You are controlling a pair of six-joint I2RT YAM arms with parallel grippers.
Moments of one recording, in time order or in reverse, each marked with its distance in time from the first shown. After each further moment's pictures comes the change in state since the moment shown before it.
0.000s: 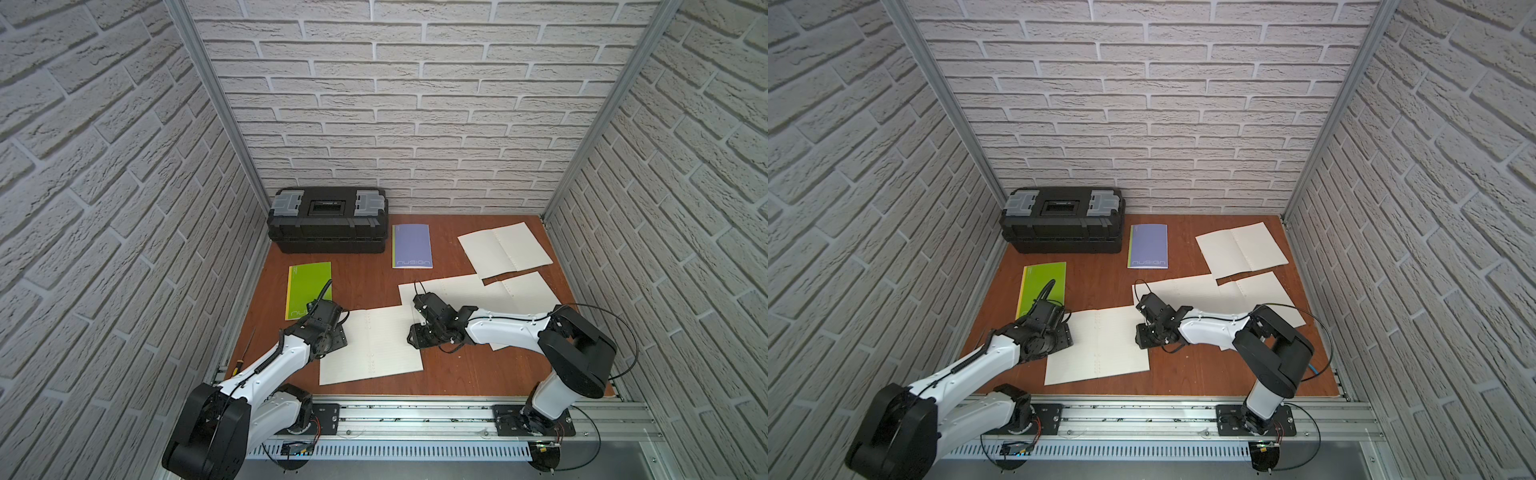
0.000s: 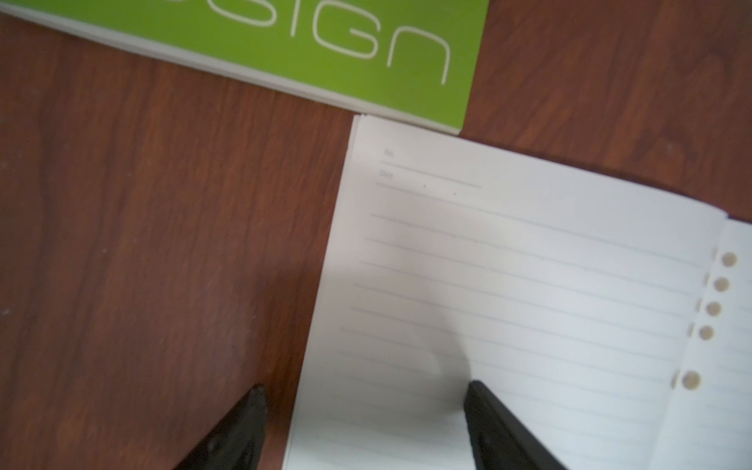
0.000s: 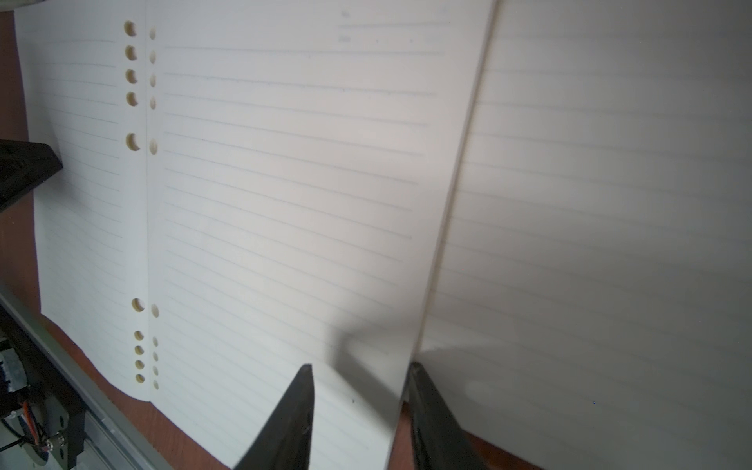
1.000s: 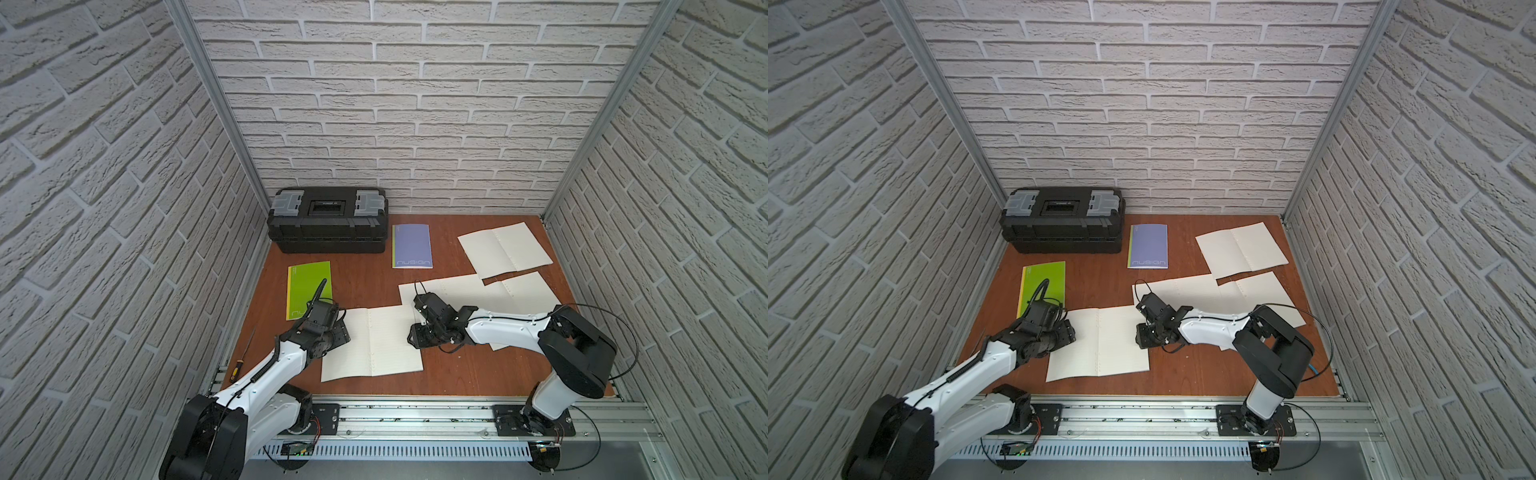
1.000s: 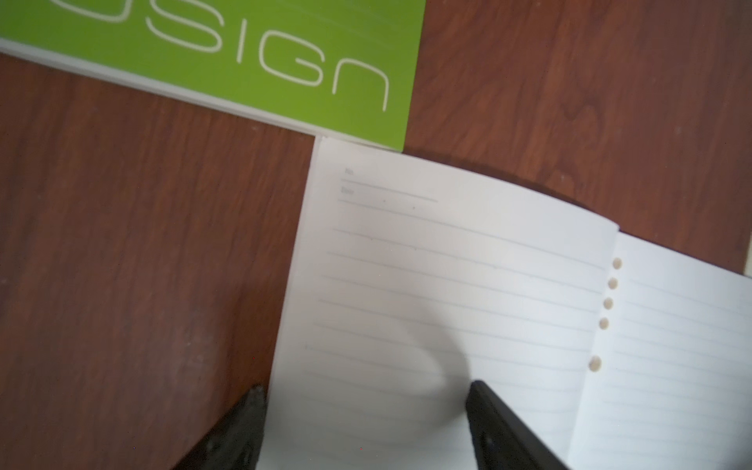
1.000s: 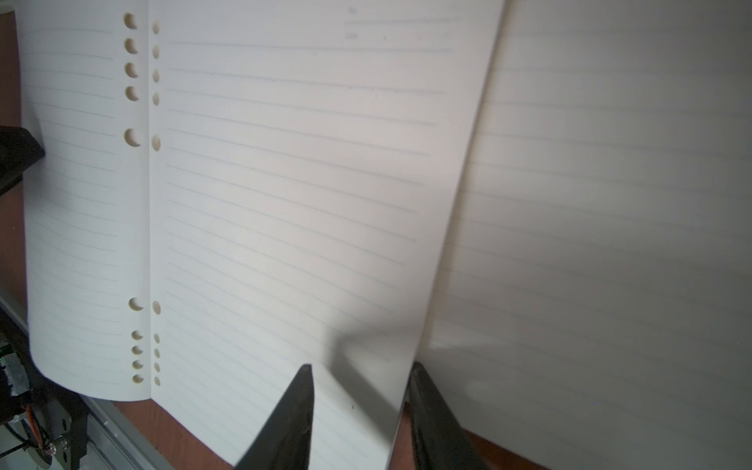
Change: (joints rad) left arm 0.018 -0.060 -0.048 0.121 0.119 -0.019; right arm 0.000 0.000 0.000 -0.002 0.001 0.003
